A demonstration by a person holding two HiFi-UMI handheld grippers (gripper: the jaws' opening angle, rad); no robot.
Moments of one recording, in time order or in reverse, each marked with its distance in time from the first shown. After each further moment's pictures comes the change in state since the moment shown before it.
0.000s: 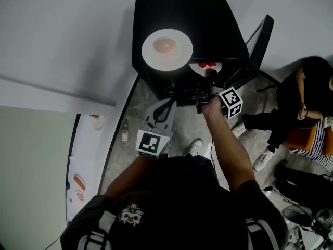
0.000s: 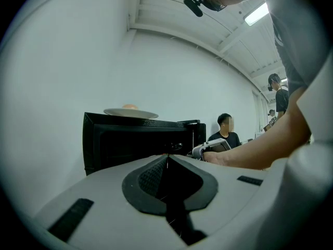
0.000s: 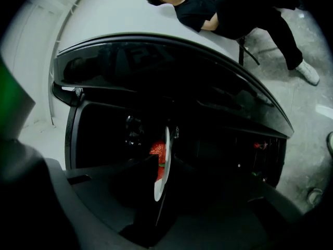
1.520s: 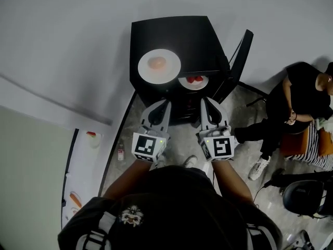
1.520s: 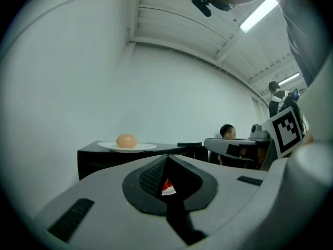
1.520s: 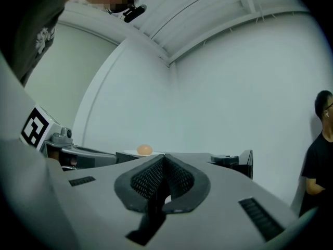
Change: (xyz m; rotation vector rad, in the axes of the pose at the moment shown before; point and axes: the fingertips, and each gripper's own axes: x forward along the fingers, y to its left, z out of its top) left arm 0.000 -0.005 0.070 0.039 -0.100 0.016; right arm -0.162 0.196 -0.044 -1.420 -0.097 0.465
